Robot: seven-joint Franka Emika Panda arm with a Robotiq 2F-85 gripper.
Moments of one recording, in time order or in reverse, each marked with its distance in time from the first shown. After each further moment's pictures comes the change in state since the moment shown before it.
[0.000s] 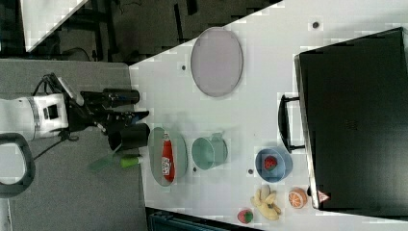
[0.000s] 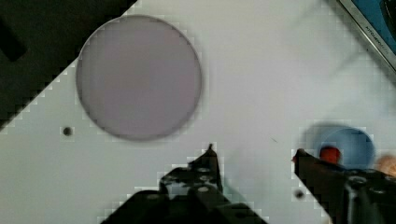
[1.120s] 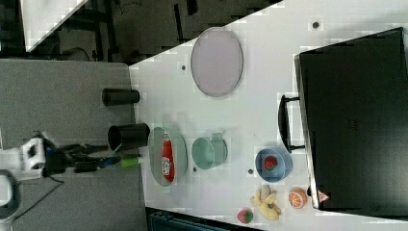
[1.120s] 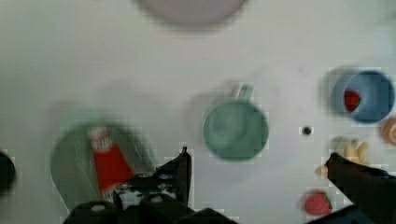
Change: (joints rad) arm 0.053 -0.105 0.382 -0.166 0.003 -0.019 0.037
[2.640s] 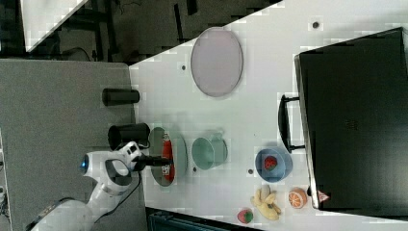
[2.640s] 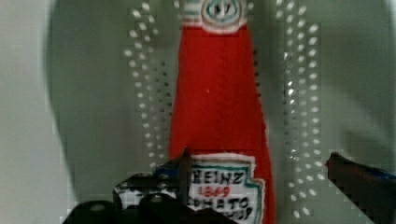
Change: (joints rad) arm 0.052 0.625 0.229 -0.290 -0.191 0.862 0.163
